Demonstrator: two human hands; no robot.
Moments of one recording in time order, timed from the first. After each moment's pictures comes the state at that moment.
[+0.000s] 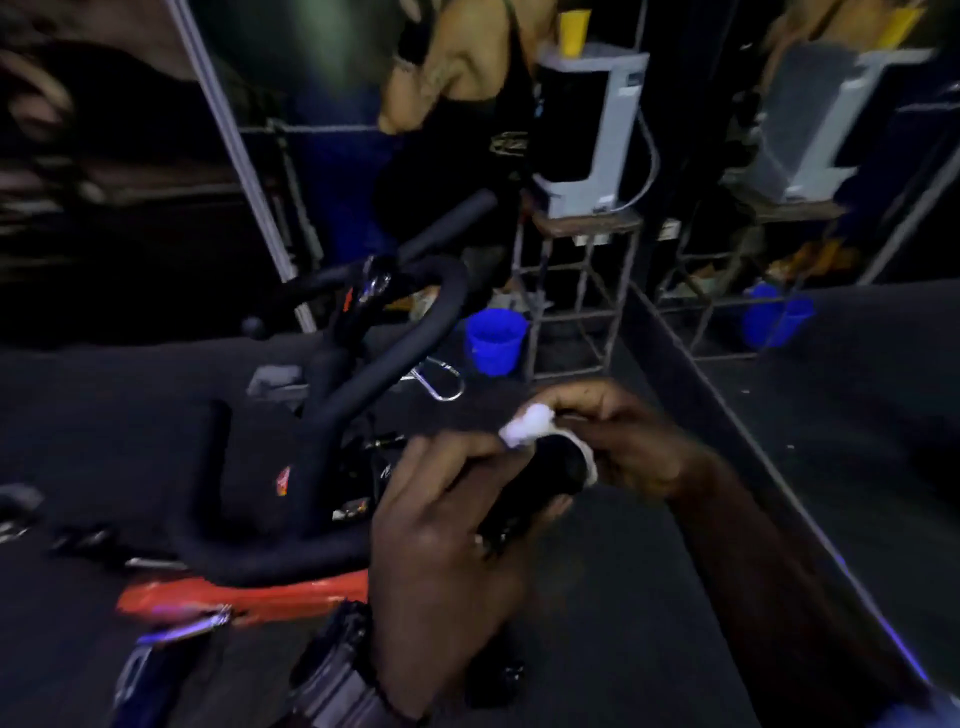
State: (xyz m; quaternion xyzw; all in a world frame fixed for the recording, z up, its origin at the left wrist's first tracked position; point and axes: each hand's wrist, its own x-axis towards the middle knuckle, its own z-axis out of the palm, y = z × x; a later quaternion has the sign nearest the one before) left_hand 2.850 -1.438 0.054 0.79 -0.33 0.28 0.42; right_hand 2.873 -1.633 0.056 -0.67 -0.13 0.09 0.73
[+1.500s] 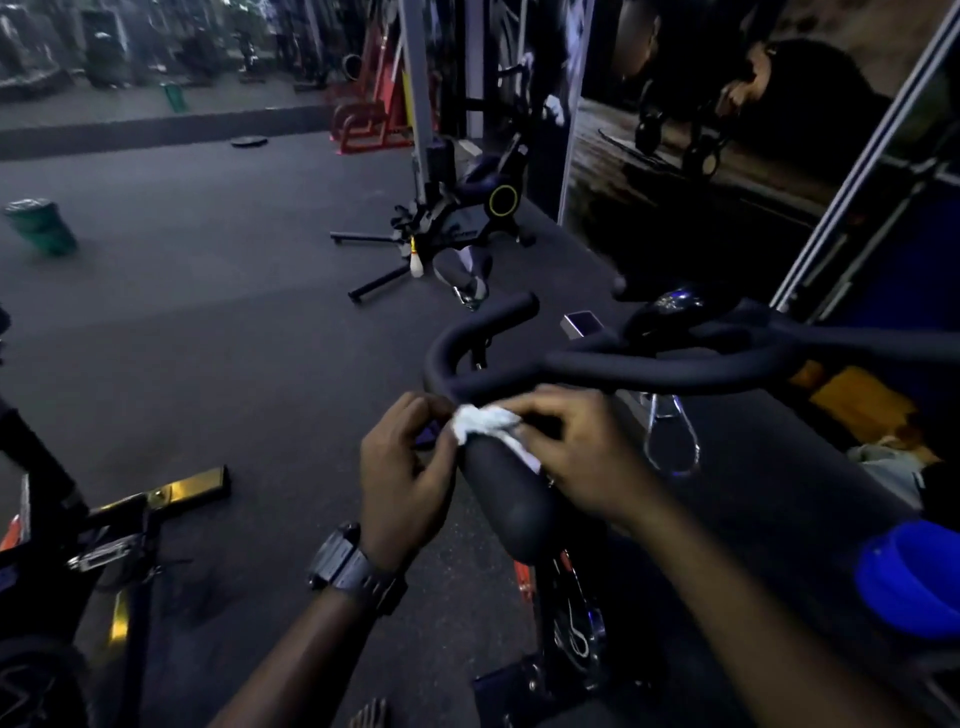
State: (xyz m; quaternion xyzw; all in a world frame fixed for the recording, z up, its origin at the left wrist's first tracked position) left_hand 2.838 -1.472 0.003 0.78 0.24 0.49 0.30; right_hand 2.983 -1.572 0.040 -0.64 -0.56 0.18 0.50
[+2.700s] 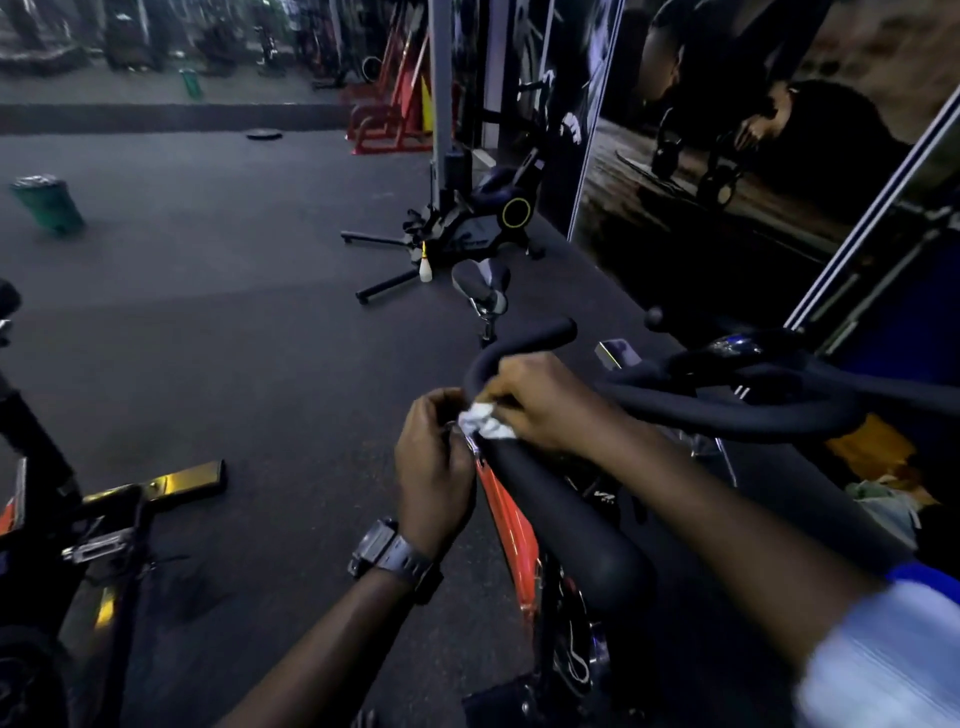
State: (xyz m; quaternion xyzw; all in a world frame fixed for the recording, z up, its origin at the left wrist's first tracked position) left_hand 2.849 -1.429 -0.022 0.70 0.33 0.51 0.37; right_hand 2.989 -1.467 0.063 -0.68 -0.71 0.04 0.16
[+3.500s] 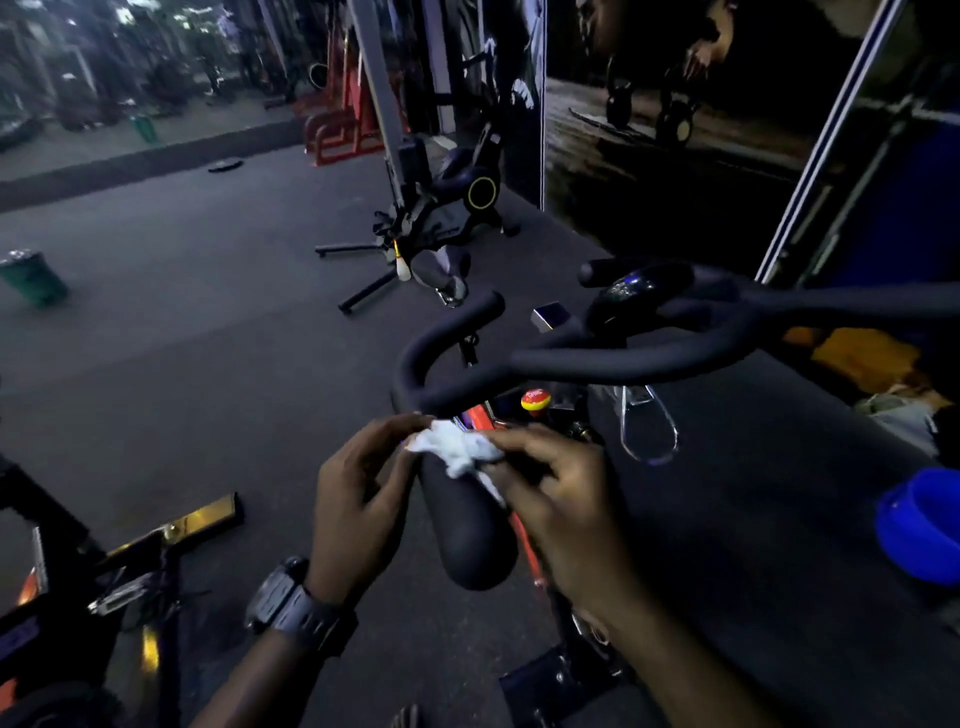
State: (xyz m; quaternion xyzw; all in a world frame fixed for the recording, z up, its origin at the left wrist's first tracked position) left_hand 2.830 -1.469 0.009 0.79 0.24 0.41 0.38; right_hand 2.952 -1.598 0.024 -0.55 -0.41 0.21 0.69
